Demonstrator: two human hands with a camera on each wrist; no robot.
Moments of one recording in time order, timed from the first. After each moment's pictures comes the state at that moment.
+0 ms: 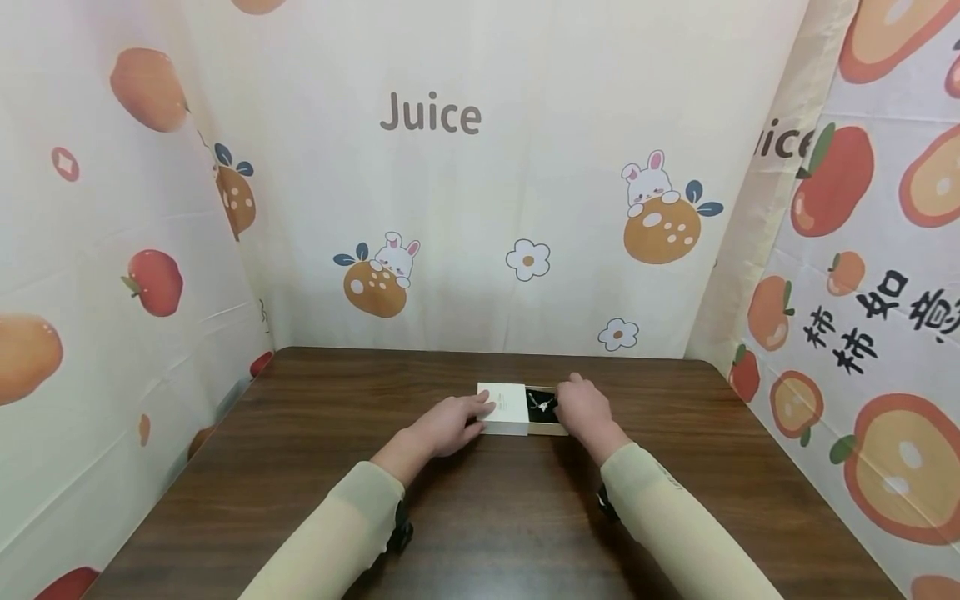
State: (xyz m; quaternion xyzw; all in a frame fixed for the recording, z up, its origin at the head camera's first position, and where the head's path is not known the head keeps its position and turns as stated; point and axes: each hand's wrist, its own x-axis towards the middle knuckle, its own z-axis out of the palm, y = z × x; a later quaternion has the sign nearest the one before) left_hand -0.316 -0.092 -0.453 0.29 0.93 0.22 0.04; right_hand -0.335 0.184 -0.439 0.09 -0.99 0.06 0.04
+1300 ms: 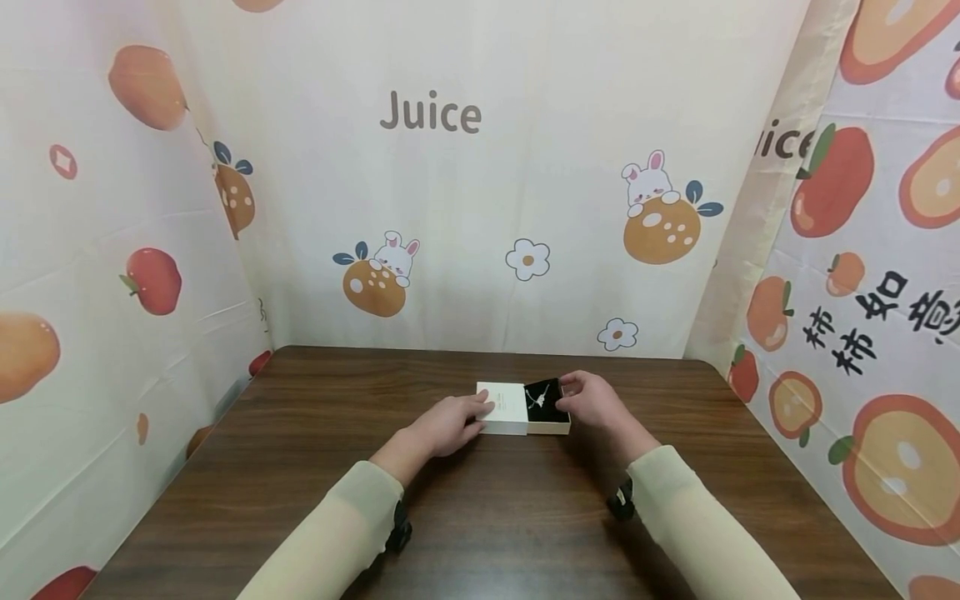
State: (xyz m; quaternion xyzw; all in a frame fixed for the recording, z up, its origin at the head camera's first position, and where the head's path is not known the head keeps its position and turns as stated) left_hand -0.316 -0.091 -0.455 0.29 0.93 0.22 0.02; right_hand -0.329 0.210 -0.422 0.05 -0.92 0.37 -0.03
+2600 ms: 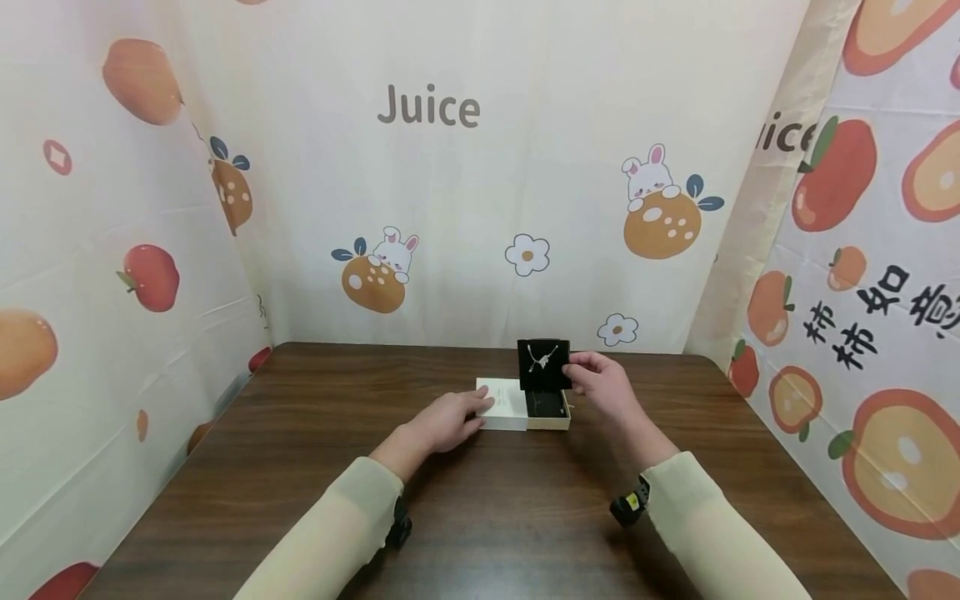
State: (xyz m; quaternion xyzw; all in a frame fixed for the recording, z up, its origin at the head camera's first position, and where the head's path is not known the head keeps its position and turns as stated) left_hand -0.315 -0.091 -0.450 0.29 0.93 0.22 0.04; right_hand -0.318 0.210 -0.401 0.02 -0.77 0.64 0.02
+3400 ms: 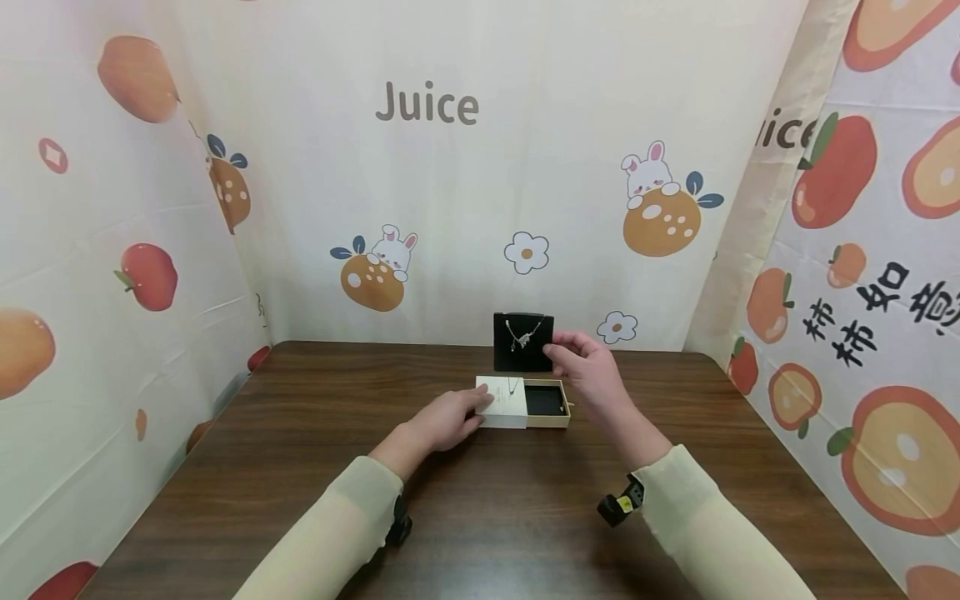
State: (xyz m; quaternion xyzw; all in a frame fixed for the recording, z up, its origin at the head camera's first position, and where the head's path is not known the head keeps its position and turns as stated) left_hand -0.315 -0.089 -0.450 0.29 0.93 0.22 0.04; right_hand -0.291 0.172 -0.360 0.07 -0.71 0.70 0.03
